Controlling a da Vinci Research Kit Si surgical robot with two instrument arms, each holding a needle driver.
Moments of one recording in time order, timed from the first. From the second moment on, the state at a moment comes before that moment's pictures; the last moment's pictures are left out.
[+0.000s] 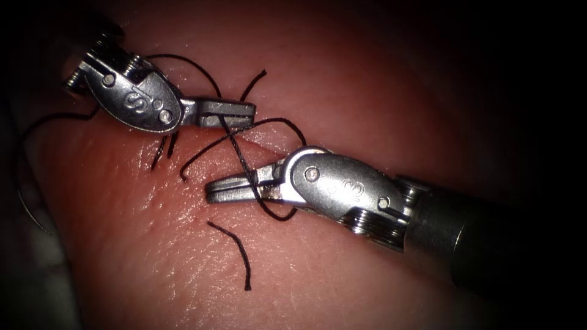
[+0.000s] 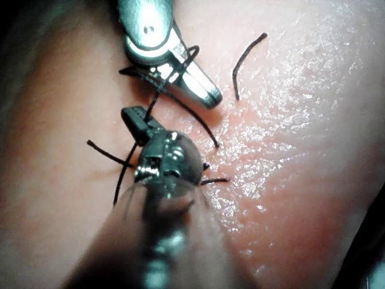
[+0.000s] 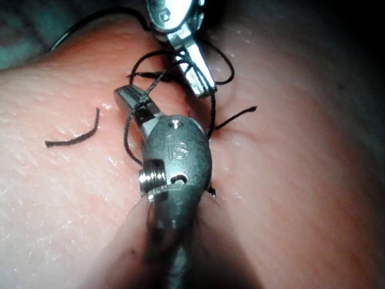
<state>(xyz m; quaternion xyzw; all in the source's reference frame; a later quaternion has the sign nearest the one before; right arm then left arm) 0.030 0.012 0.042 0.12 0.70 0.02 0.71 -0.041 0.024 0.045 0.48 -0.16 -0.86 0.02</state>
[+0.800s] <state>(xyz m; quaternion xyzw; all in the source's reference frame) 0.029 0.017 0.042 0.04 0.64 0.09 0.76 -0.037 0.026 0.047 0.46 -0.17 -0.87 0.02</state>
